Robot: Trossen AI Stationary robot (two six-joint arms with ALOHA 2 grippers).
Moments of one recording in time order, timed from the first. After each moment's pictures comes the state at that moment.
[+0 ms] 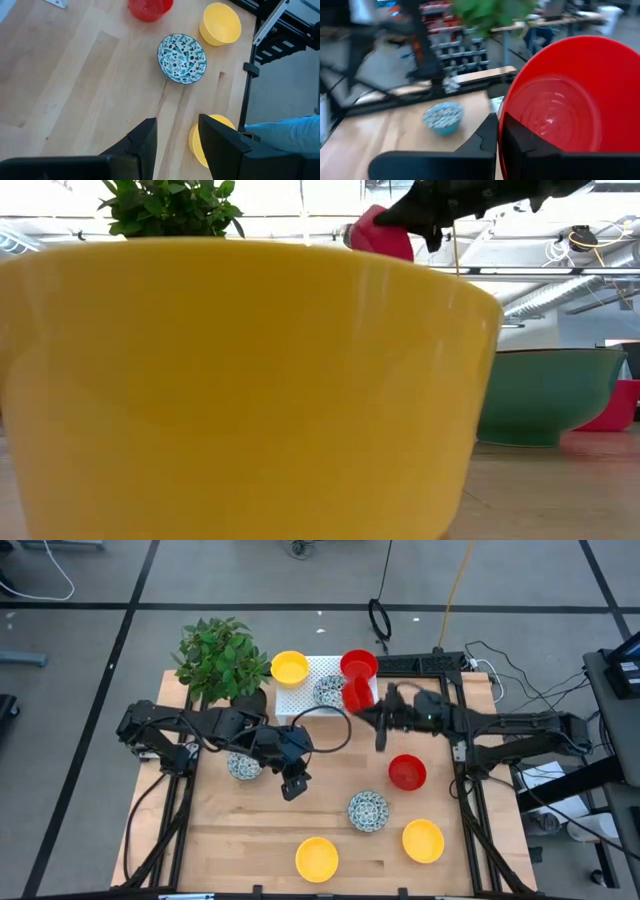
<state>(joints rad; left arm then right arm) -0.18 1.63 1.77 -1.03 0.00 -0.58 -0.18 1.09 0.76 0.19 0.05 0.14</state>
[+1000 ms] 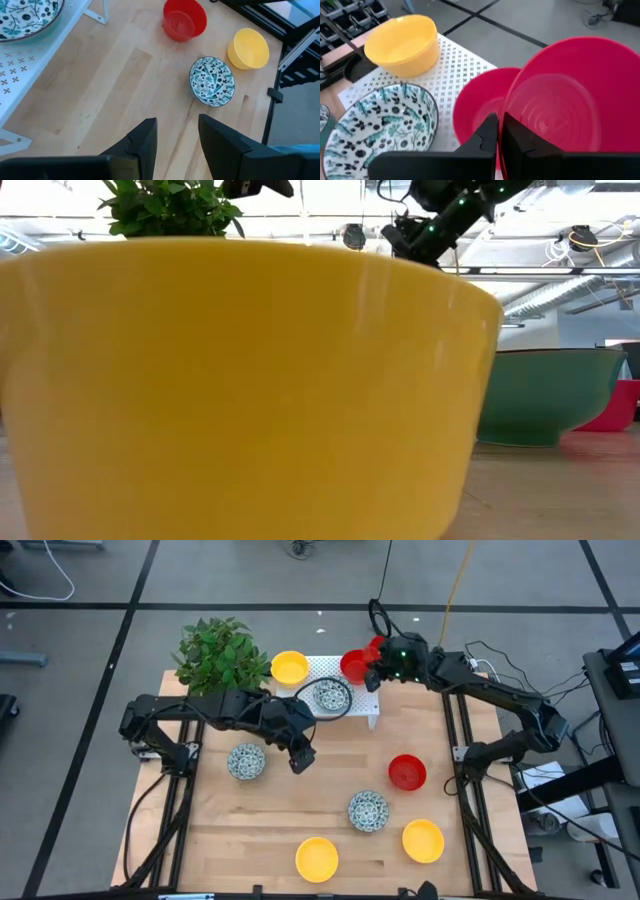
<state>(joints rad) -0.03 1.63 1.77 -1.03 0.00 -0.54 -0.62 1.36 1.15 -0.33 0.05 0.22</state>
